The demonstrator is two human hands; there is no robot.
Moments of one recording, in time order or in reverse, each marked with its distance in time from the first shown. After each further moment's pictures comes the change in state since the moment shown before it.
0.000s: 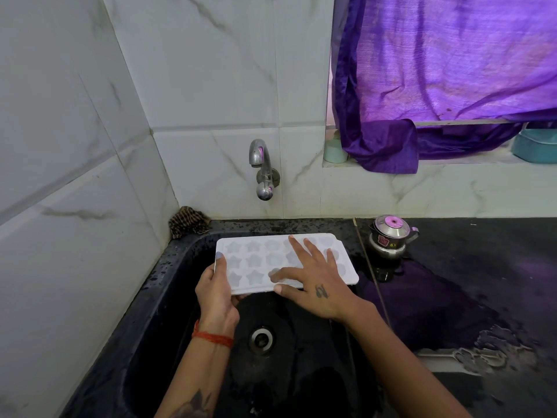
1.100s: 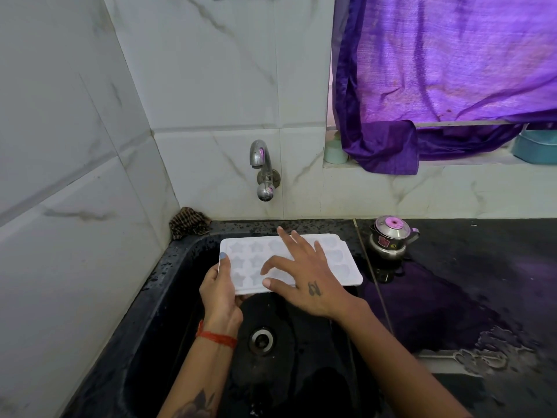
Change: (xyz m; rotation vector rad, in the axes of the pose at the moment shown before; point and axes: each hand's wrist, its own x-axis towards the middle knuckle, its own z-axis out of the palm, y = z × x) left_hand -0.003 0.000 0.003 0.010 -0.007 -0.019; right_hand 0.004 -0.019 -0.007 0.054 0.090 -0.097
